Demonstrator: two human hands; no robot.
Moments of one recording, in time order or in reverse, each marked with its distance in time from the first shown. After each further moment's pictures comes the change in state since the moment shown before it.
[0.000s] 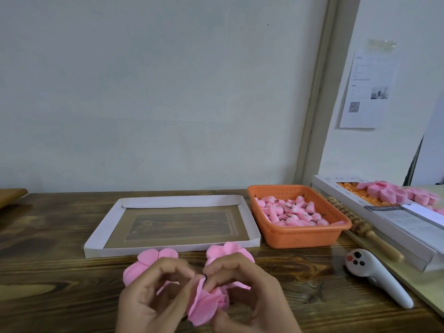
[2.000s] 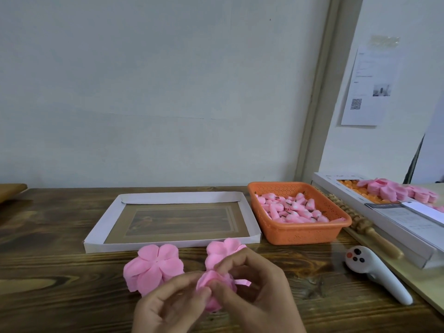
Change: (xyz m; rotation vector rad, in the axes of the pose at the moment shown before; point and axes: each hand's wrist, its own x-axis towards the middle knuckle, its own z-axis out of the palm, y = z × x) left_hand -0.026 -0.028 0.009 -0.206 0.015 -0.395; right_hand -0.003 0.011 0.007 0.213 0.135 0.114
